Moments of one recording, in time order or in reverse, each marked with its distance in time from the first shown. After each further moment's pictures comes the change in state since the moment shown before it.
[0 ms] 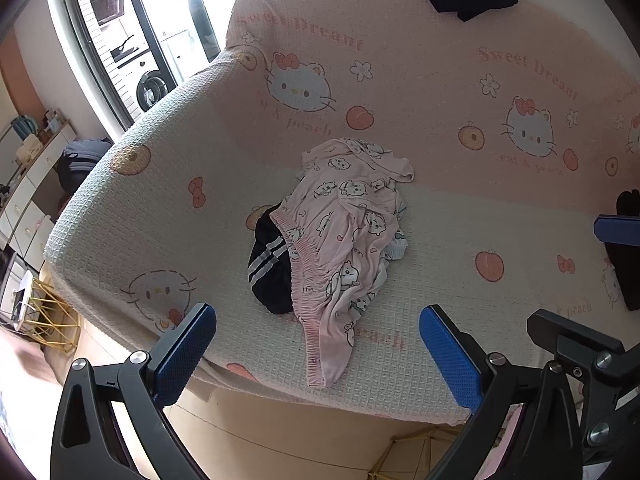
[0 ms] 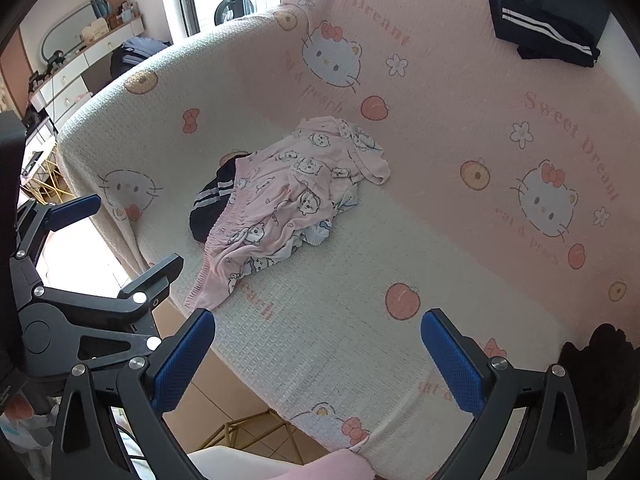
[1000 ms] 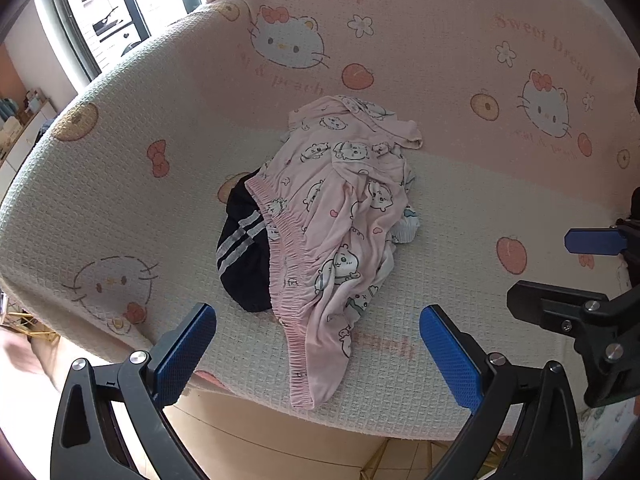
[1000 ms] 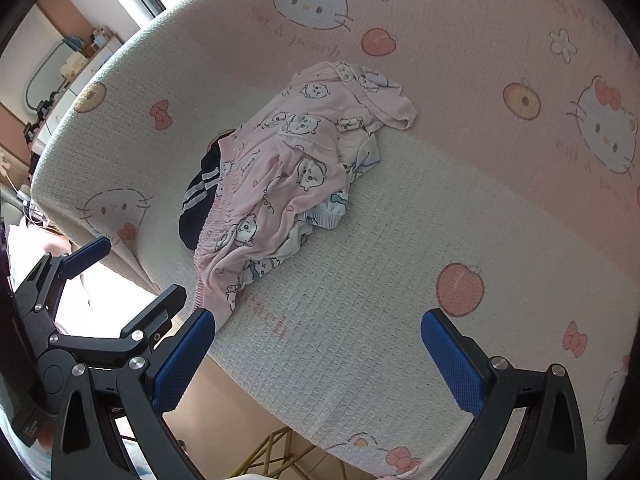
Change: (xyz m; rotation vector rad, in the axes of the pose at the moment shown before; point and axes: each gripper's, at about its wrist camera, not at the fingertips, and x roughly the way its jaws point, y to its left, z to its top) left arm 0.083 -0.003 0.000 -0.005 0.108 -0.040; right arm 0.109 -0.038 0.014 0.191 0.136 0.214
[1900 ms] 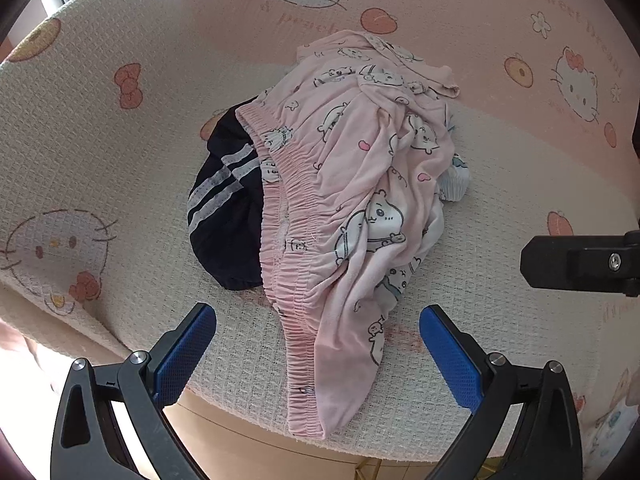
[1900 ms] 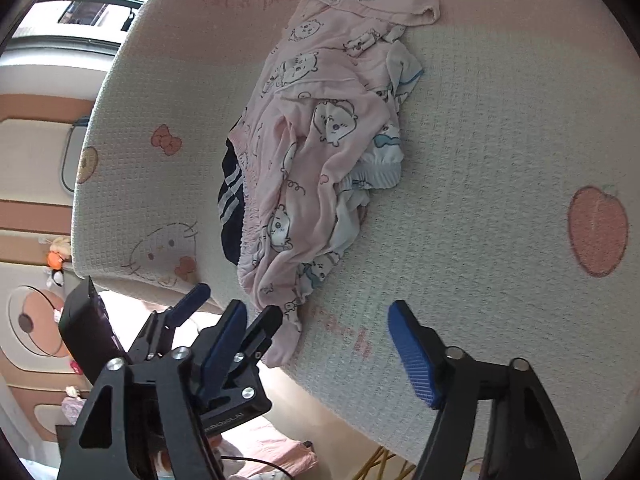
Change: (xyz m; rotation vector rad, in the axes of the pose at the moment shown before) left arm 0.084 0.017 -0.026 -0.055 0.097 -0.042; right arm 0.090 -0.016 0.005 0.322 0.134 0.429
